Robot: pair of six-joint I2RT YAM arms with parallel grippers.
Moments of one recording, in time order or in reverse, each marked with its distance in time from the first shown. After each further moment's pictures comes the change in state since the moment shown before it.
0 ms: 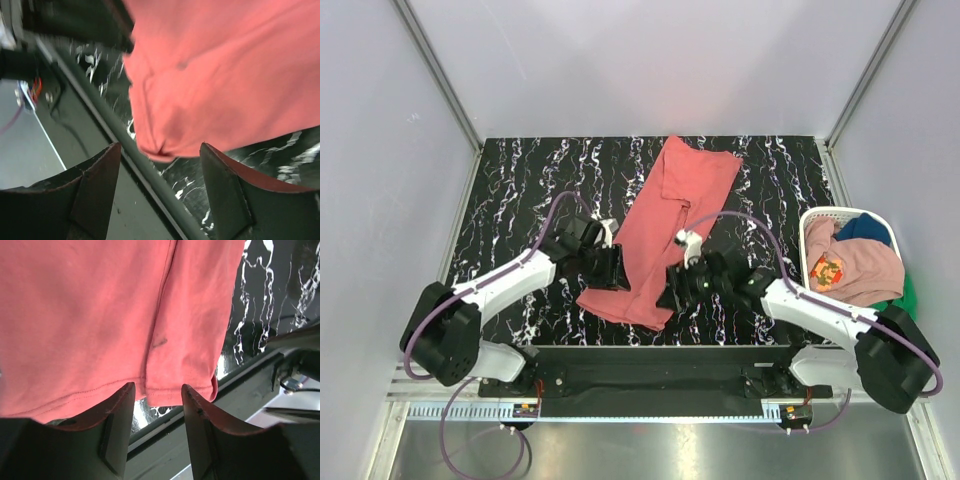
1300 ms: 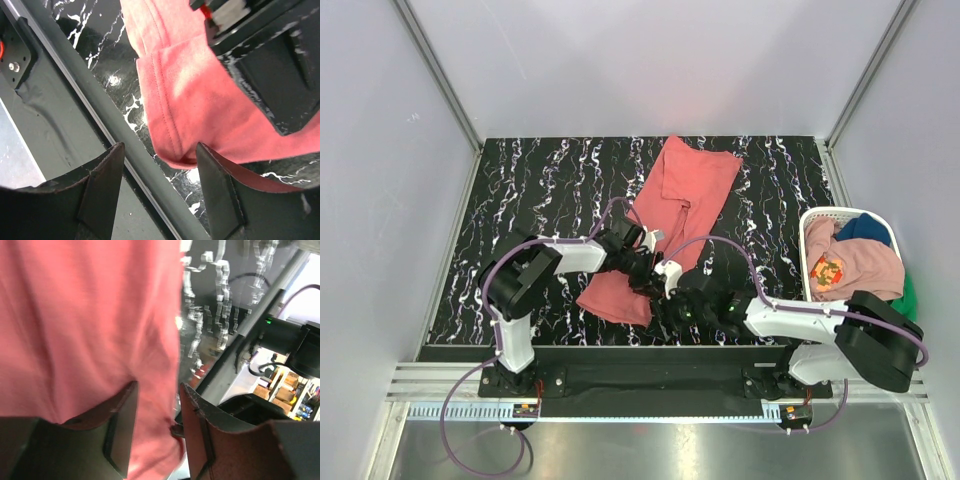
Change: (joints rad) left arm -0.106 0.498 0.141 0.373 0.365 -0.063; right arm 0.276 0.087 -0.137 0.207 0.198 0.041
